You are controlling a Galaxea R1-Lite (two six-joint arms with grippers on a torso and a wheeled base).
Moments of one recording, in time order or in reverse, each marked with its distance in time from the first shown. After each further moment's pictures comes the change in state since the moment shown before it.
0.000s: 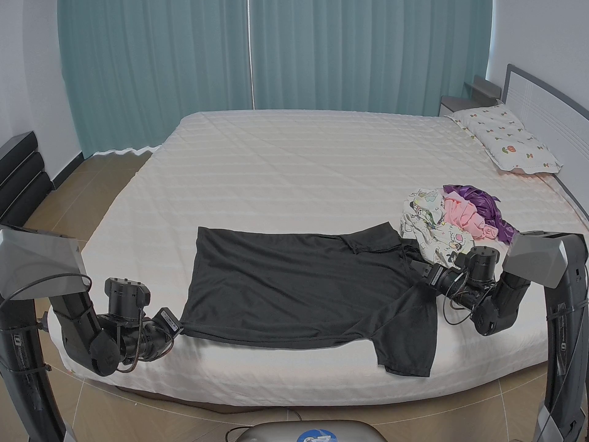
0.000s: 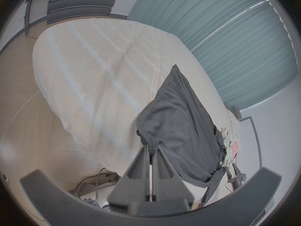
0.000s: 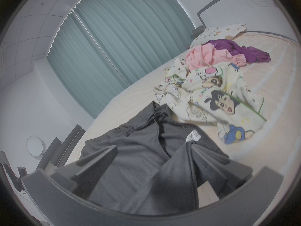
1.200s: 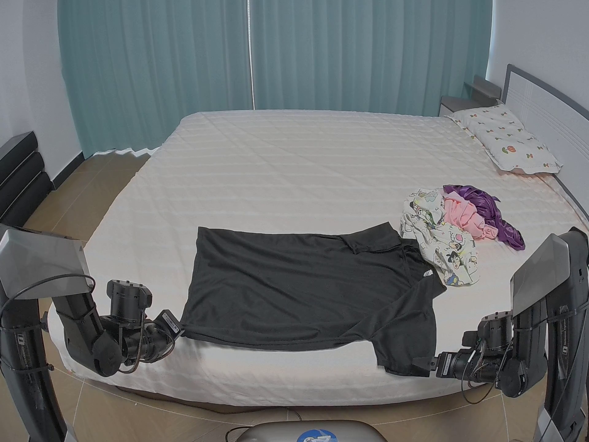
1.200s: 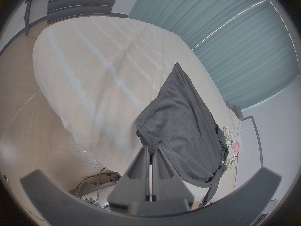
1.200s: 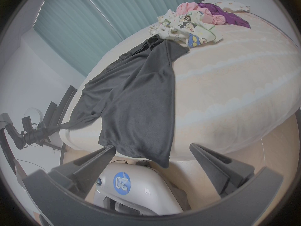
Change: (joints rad) left arm -0.002 0.023 -0.006 -0.003 -0.002 0.004; right arm 0.081 -0.051 0.756 -0.265 0.061 -0.143
